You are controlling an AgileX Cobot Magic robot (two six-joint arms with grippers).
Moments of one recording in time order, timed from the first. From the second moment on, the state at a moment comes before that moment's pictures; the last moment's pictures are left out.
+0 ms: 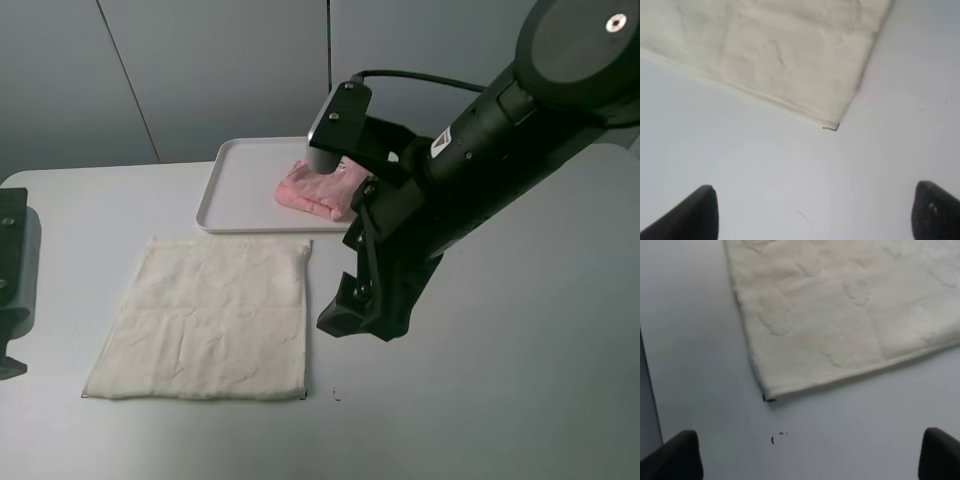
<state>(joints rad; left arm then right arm) -0.34 1.09 -0.64 0.05 0.95 0.89 0.76 1.50 -0.91 0.47 0.69 -0.85</state>
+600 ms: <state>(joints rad) -0.34 1.48 -0.64 0.08 0.81 1.02 0.92 1.81 -1.11 0.34 0.76 -0.80</state>
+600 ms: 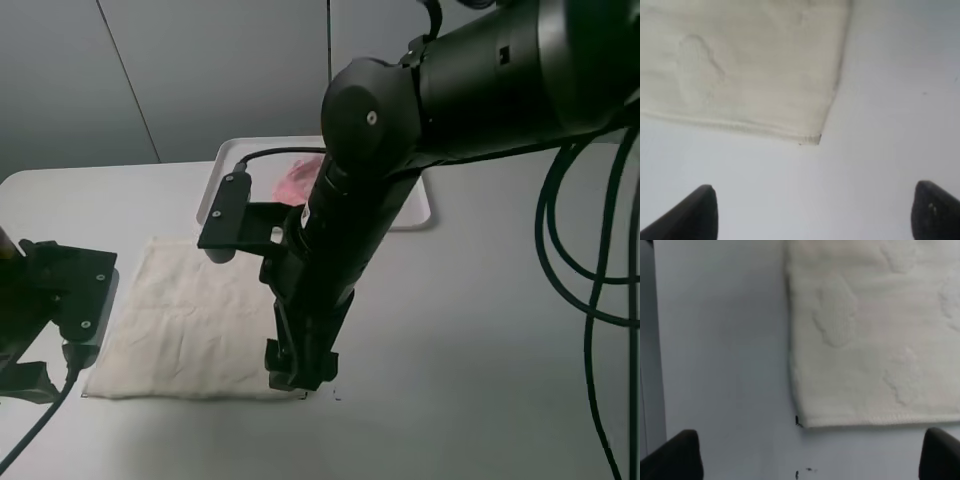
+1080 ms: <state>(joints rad) -0.34 1.63 -0.61 0.05 0.71 1.08 0.99 1.92 -1.15 0.30 0.76 -0.77</state>
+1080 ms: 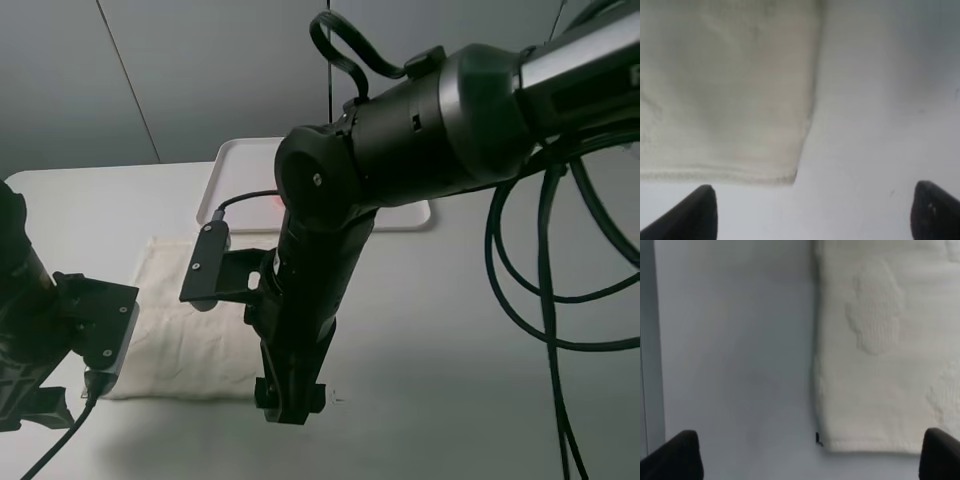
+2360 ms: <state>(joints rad) -0.34 1.75 -0.58 0.05 0.61 1.10 1.05 2.00 -1.19 0.19 0.76 -0.68</state>
